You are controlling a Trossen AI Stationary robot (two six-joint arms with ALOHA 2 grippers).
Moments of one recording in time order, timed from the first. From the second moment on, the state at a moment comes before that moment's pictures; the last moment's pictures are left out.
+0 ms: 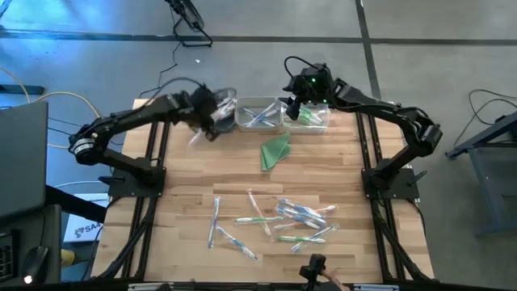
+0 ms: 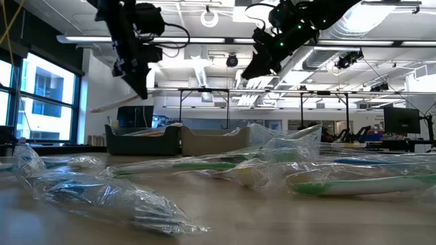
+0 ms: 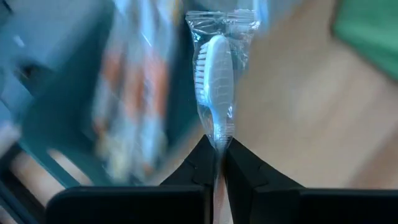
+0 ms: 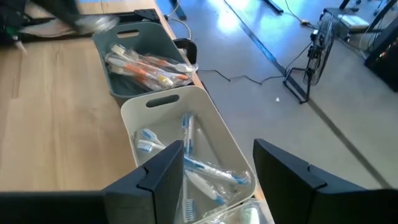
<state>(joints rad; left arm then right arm) 0.60 1.31 1.11 -0.84 -0.13 -0.10 -0.67 1.55 1.23 -0.18 -0.16 -0.24</state>
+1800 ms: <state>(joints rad) 0.87 1.58 1.04 -0.31 -0.06 0.52 -0.67 1.55 1.23 -0.18 -0.08 -0.10</state>
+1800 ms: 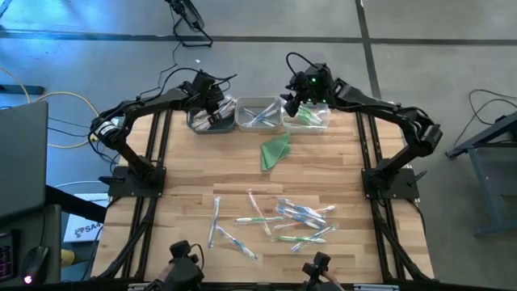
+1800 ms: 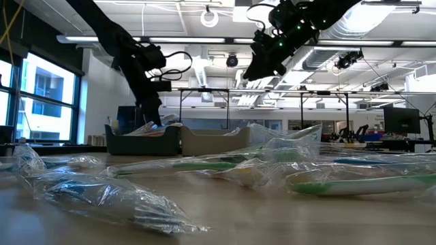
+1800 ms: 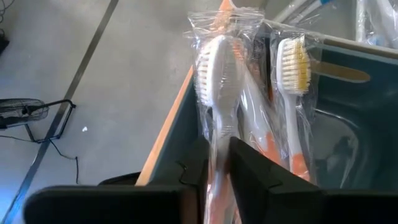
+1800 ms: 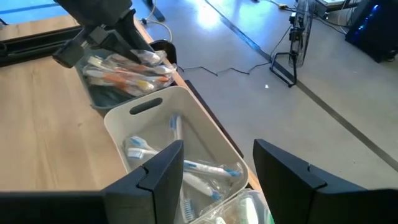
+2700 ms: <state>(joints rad) 0.87 1.58 1.04 -0.30 -0.06 0.49 -0.66 1.55 1.23 -0.18 -0.08 -0.10</state>
